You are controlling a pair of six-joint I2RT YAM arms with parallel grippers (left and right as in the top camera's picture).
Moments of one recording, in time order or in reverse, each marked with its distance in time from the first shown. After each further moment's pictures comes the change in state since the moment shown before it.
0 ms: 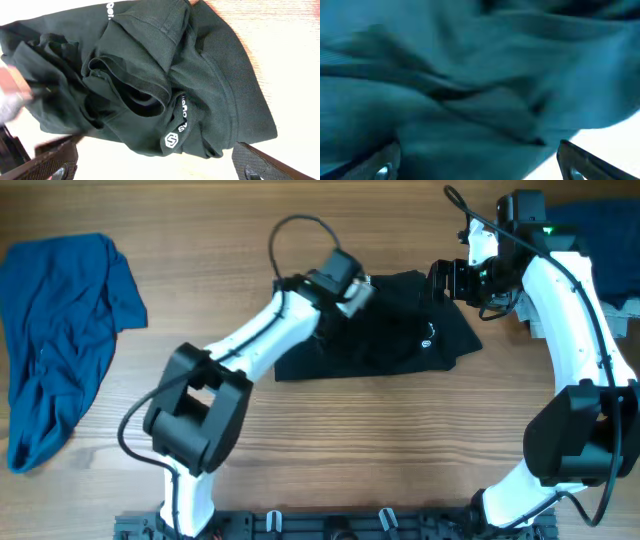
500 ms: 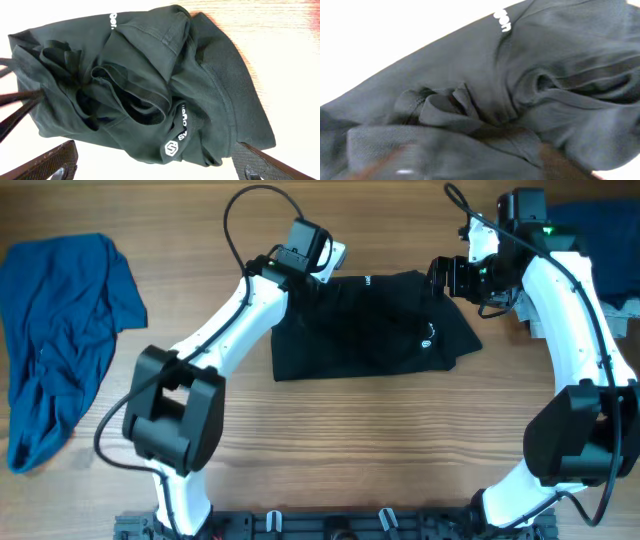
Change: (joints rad) left arm 0.103 -0.037 0.029 0.103 0.008 -0.044; right arm 0.000 0.000 0.000 0.035 -0.003 0.000
